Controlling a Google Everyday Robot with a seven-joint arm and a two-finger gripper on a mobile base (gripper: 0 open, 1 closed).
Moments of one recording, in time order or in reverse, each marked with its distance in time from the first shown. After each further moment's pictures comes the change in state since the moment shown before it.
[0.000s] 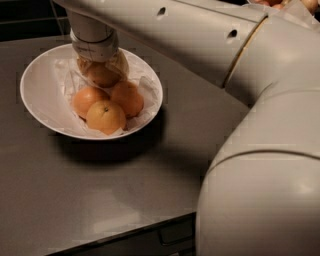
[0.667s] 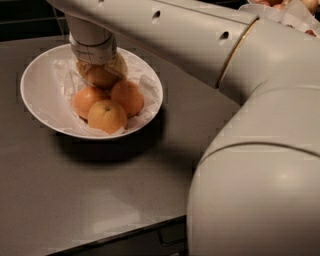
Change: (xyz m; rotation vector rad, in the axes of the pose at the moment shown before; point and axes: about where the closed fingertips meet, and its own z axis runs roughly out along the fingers) arm -0.004 -0.001 0.012 -0.013 -0.023 -0.035
